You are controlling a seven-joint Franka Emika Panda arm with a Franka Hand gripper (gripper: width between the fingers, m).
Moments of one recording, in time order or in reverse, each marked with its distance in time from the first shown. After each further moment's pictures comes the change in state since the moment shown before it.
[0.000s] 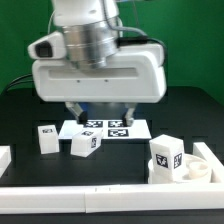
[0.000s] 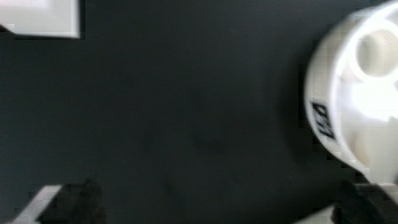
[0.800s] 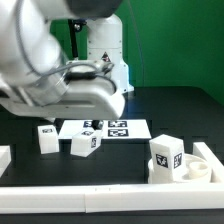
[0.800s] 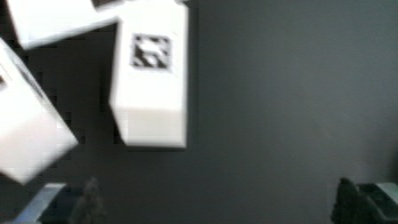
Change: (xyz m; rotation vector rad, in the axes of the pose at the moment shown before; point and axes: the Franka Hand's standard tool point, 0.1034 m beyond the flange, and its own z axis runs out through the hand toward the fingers) arm -0.018 0.061 0.022 0.024 -0.547 0.070
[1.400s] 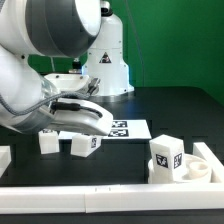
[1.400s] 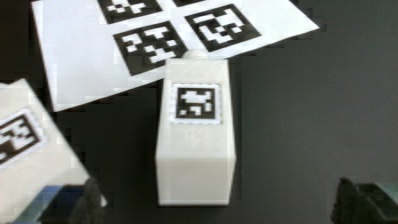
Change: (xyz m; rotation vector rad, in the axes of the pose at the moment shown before) arm -0.003 0.008 0.029 -0.007 -0.189 0.032
